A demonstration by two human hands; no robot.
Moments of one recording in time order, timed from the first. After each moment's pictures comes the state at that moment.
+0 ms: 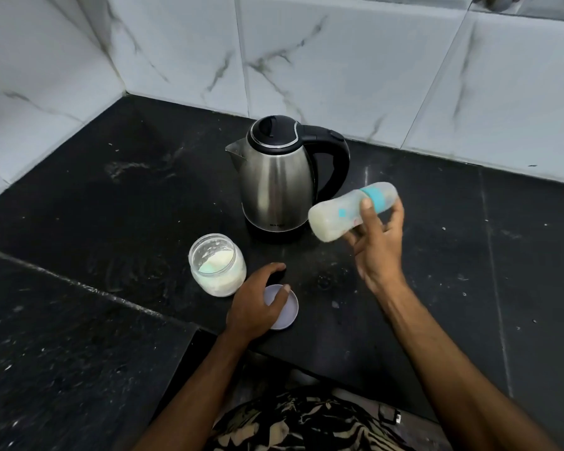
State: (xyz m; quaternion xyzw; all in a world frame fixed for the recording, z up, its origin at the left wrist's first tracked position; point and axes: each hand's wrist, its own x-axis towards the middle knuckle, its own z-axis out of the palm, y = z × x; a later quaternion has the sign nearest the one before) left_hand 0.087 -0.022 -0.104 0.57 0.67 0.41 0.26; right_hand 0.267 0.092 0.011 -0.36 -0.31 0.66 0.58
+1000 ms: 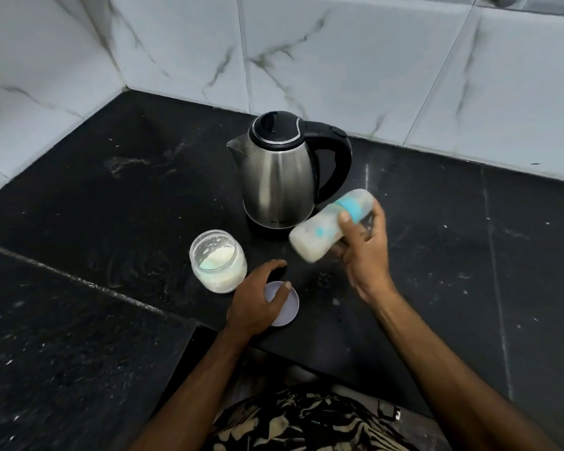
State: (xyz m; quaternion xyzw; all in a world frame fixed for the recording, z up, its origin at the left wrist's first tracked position) left_hand 0.088 -0.021 -0.103 0.56 0.67 0.41 0.26; right_hand 0.258 0.075 0.005 -0.39 -0.37 0.66 0.53
